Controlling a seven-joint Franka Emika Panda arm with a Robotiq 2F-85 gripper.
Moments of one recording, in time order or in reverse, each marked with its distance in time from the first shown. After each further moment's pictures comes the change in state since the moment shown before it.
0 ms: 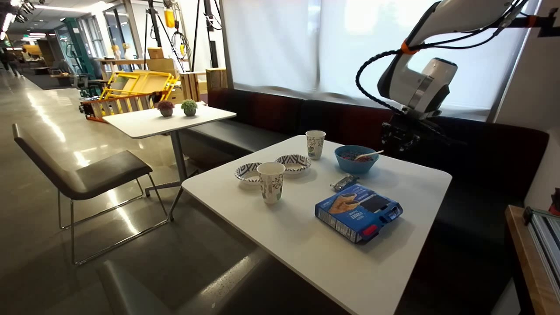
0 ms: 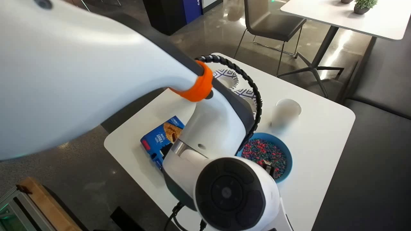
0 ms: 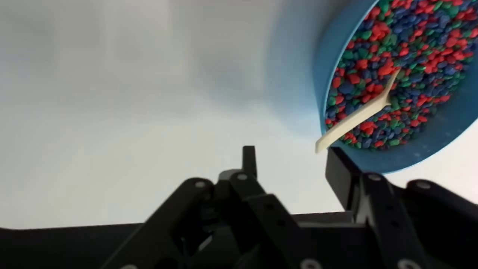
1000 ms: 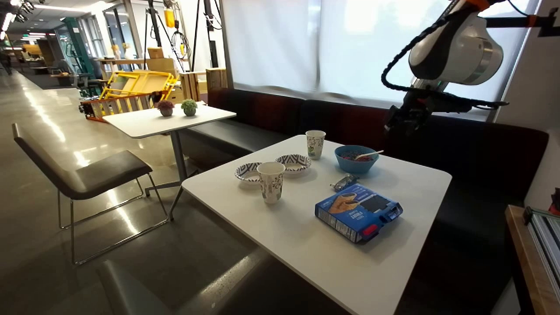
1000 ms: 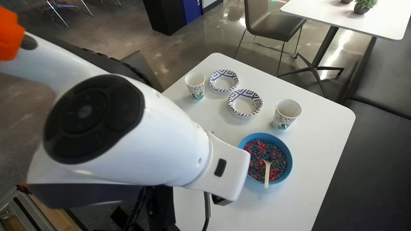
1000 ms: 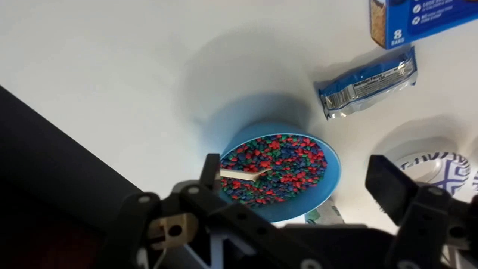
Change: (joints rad) arm 0.196 -0.468 -0.118 -0.414 -0.671 -0.029 -0.110
